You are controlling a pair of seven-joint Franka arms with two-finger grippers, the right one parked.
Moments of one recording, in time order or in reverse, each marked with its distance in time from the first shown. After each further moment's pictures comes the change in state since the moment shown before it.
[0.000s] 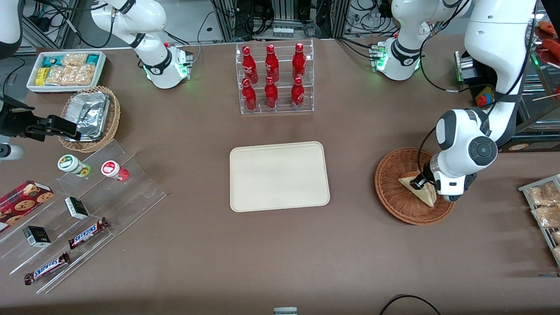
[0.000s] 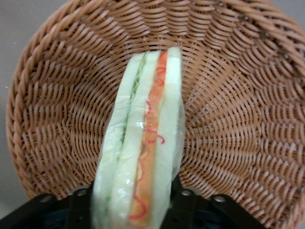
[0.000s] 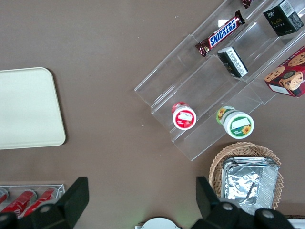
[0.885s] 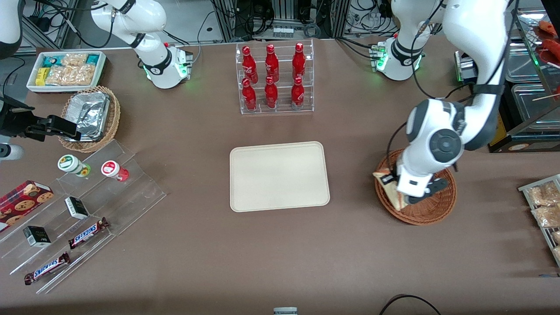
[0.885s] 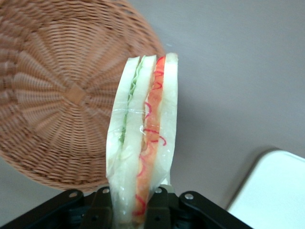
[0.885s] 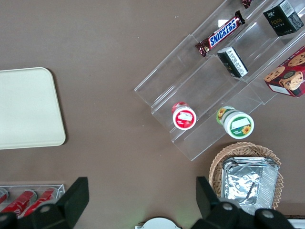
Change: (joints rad) arm -0.234 -0.010 -0.015 0.224 0.020 -0.218 0.074
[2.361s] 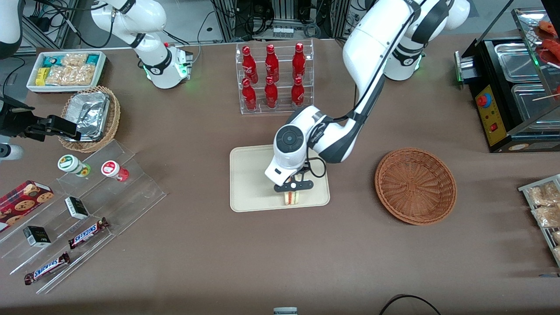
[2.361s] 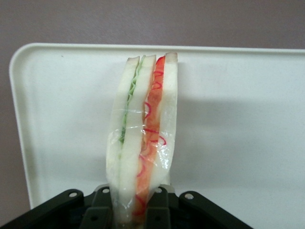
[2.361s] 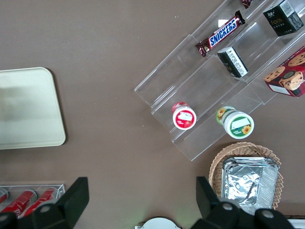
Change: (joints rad) arm -0.452 0.473 -0.013 0.529 -0.008 -0.015 -0.109
